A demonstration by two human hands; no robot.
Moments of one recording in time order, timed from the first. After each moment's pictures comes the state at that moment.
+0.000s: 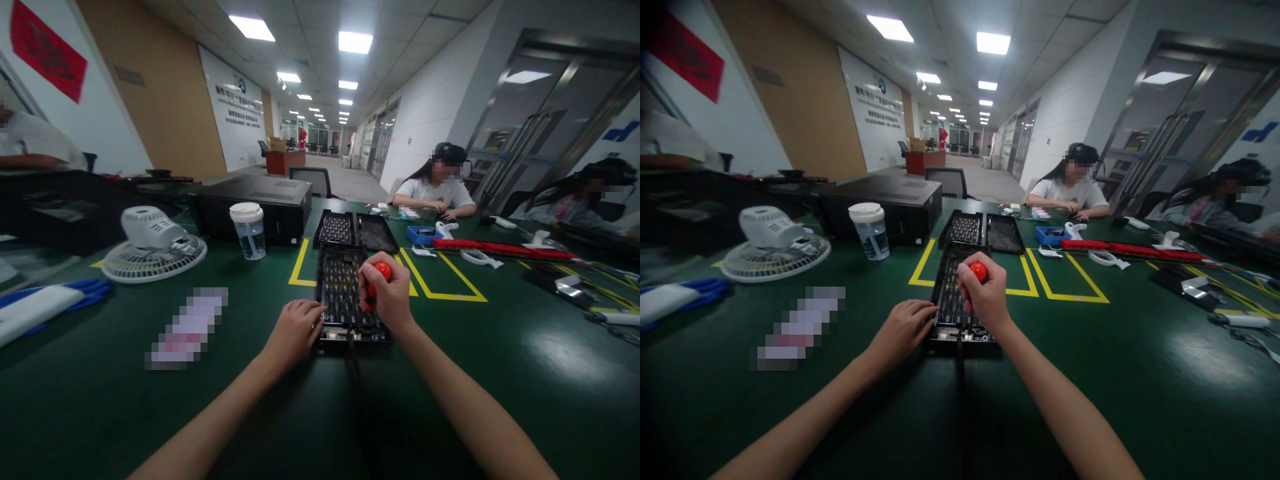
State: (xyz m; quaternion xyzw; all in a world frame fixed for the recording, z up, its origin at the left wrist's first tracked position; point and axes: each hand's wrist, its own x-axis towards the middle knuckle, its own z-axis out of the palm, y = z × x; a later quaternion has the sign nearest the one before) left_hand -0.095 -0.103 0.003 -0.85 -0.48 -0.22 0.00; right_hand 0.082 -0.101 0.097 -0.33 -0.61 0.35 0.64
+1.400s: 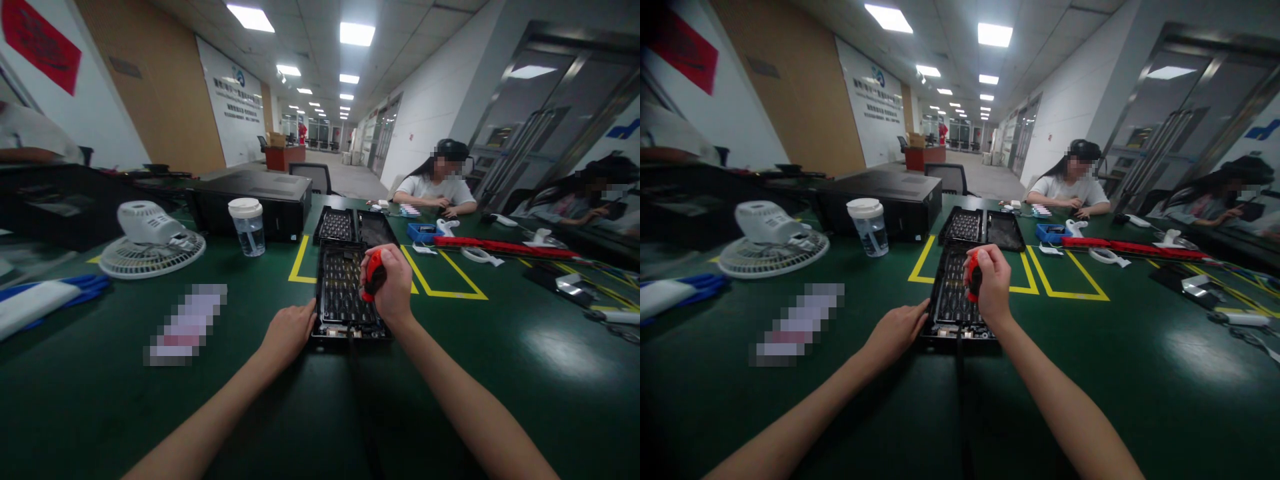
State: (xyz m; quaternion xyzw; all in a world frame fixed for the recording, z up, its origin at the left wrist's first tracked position) left_hand -0.097 -0.101 -0.001 -0.82 -0.56 -0.11 0.01; right_hand 0.081 -0.082 0.085 -0.28 -0.53 0.39 0.70
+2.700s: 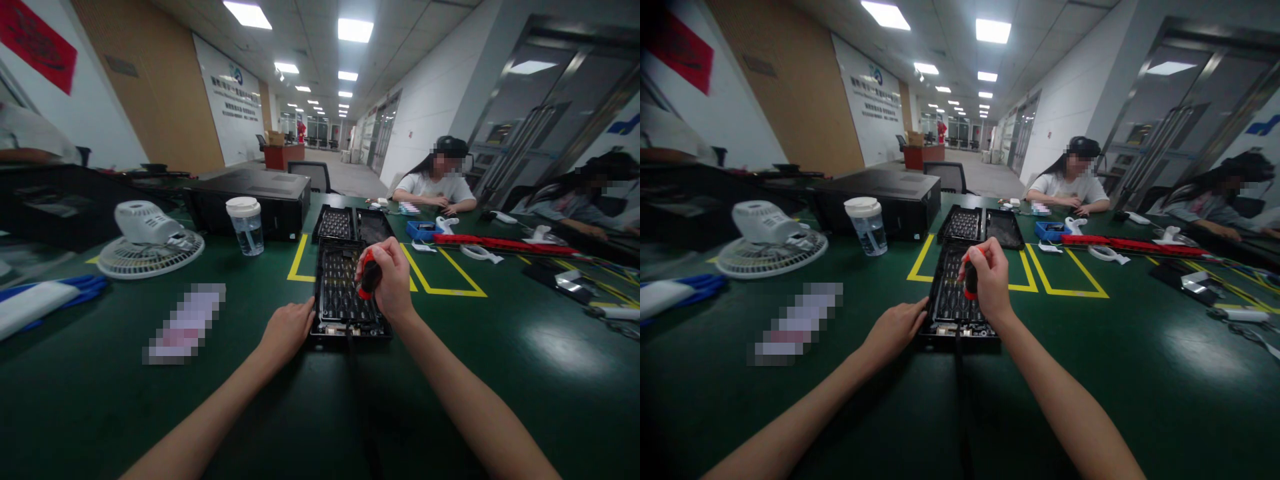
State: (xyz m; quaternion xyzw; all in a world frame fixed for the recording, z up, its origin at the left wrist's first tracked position) left_hand -0.095 -0.102 0.003 -0.81 -0.57 -0.10 0.00; right_hand 0.084 -0.083 0.092 -0.26 -0.55 0.39 0.69
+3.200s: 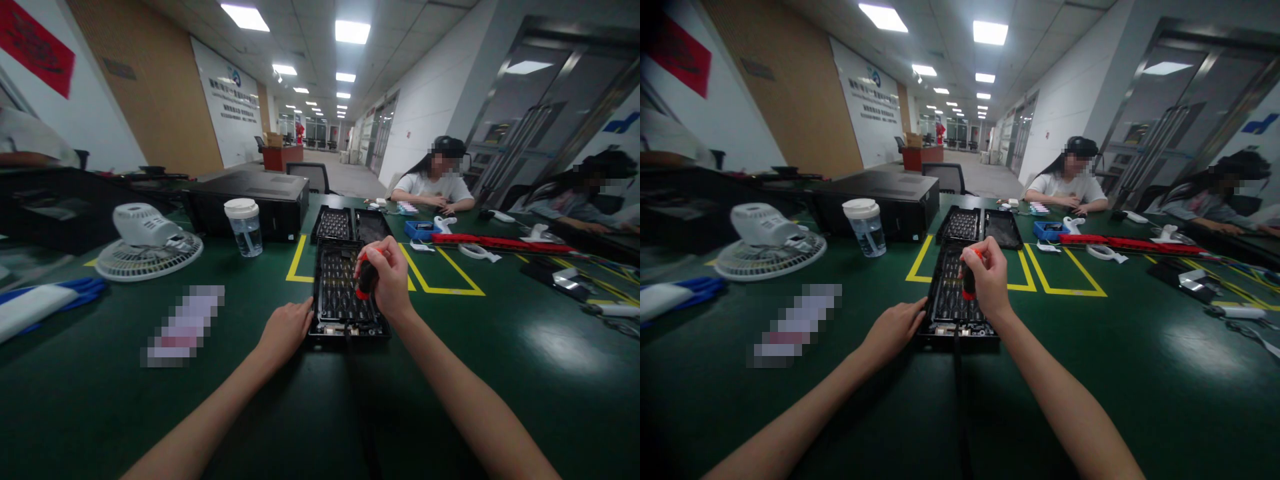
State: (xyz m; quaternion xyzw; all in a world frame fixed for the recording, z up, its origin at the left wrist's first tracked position) left_hand -0.096 -0.100 0.001 -0.81 -0.57 -0.11 0.00; right_hand 0.088 -0.081 0.091 -0.28 -0.57 0.36 0.69
